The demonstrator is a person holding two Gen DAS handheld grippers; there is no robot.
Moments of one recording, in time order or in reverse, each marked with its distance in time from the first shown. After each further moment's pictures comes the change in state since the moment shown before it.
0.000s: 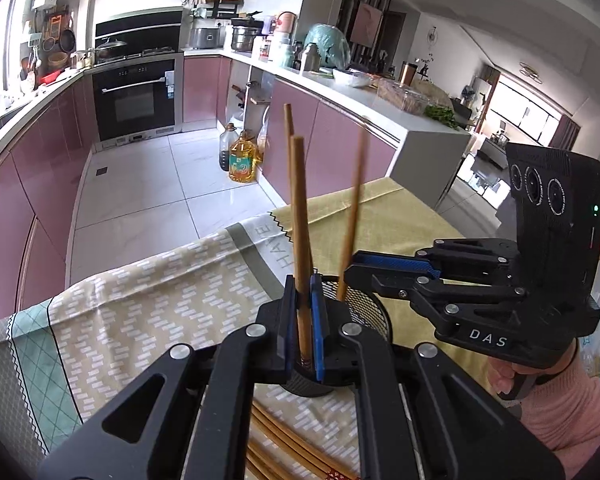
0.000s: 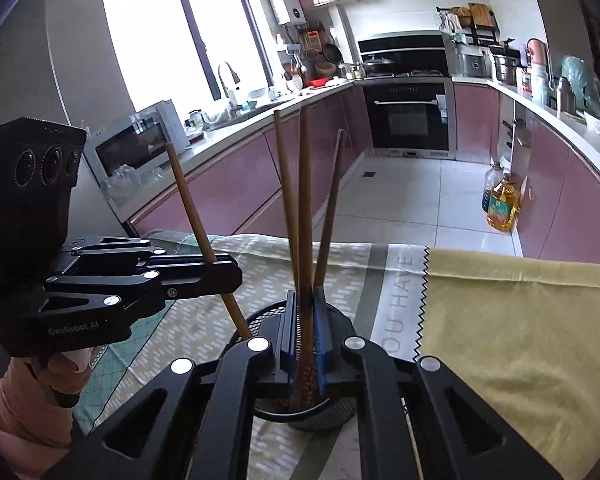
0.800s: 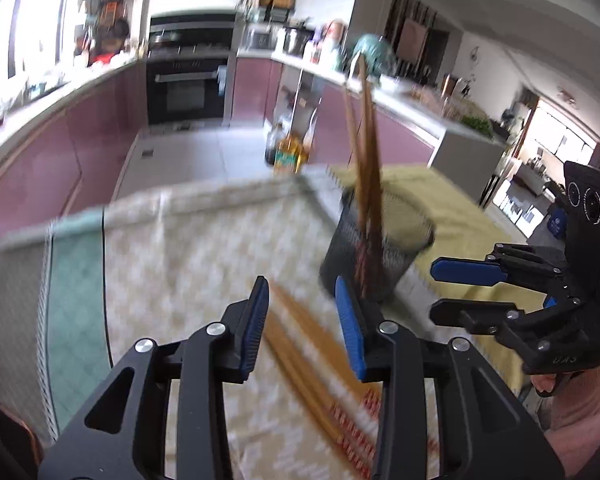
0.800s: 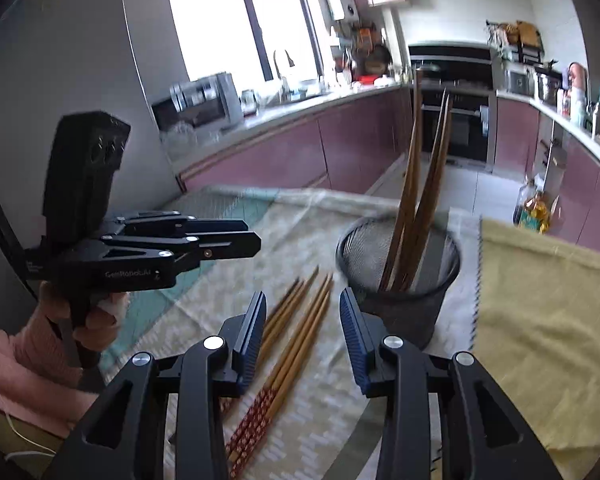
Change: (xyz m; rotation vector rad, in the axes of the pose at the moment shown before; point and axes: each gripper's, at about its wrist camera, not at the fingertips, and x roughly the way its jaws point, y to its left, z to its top) left arm -0.039 0.023 -0.109 -0.117 -0.026 0.133; right arm -0.014 0.066 -0.083 -0.140 0.078 0.117
